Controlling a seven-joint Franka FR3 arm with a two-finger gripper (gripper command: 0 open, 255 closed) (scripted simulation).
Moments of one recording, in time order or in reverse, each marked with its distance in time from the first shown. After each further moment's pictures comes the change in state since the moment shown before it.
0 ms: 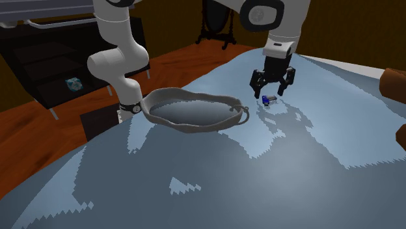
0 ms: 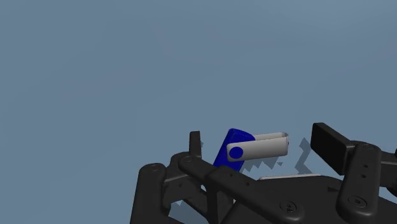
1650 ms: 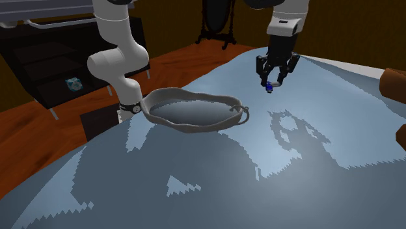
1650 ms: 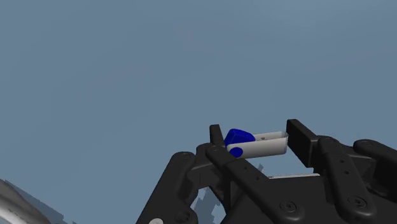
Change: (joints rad) arm 0.000 -0.027 0.009 0.112 0.020 -0.134 -0.015
